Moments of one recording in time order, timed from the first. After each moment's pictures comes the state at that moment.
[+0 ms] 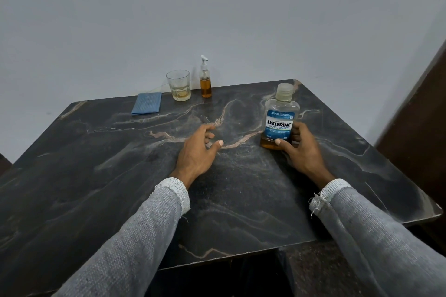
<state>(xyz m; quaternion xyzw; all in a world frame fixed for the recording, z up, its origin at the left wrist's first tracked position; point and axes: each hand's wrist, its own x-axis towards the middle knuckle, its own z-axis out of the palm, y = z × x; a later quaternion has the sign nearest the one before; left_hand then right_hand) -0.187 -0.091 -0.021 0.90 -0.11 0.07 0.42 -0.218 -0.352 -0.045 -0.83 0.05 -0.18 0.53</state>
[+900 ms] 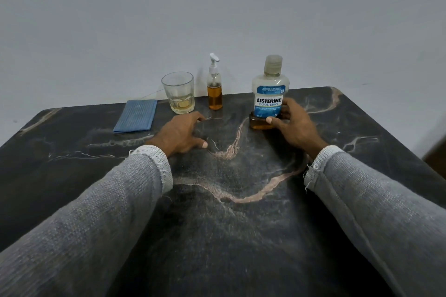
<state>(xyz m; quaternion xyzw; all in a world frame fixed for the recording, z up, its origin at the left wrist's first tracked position) -0.001 -0.064 0.004 0.98 -0.12 -0.08 0.17 -0.009 -0.332 -0.032 -0.87 0.02 -0.11 0.48</state>
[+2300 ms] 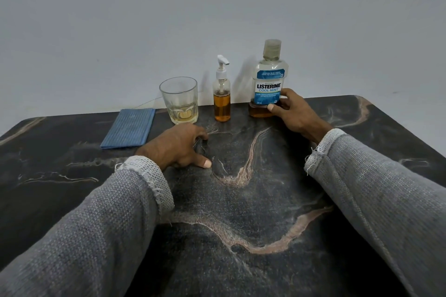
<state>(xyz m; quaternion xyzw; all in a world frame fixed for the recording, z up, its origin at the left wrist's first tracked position) 0.042 -0.061 0.000 0.97 -0.14 -0.15 0.09 0.100 -0.329 -0.036 -0.85 0.01 -0.05 0.52</state>
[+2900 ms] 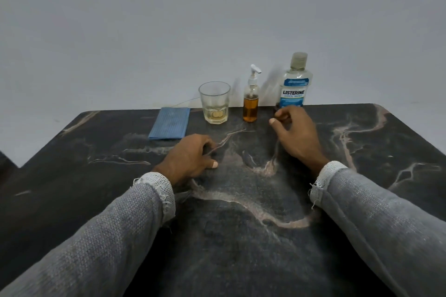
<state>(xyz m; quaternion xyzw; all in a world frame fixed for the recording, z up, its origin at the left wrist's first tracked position) -0.016 -0.006 -0.006 0.97 -0.09 -0.06 0.21 0.033 -0.258 -0.041 -0.89 -0.04 -0.23 0.39</state>
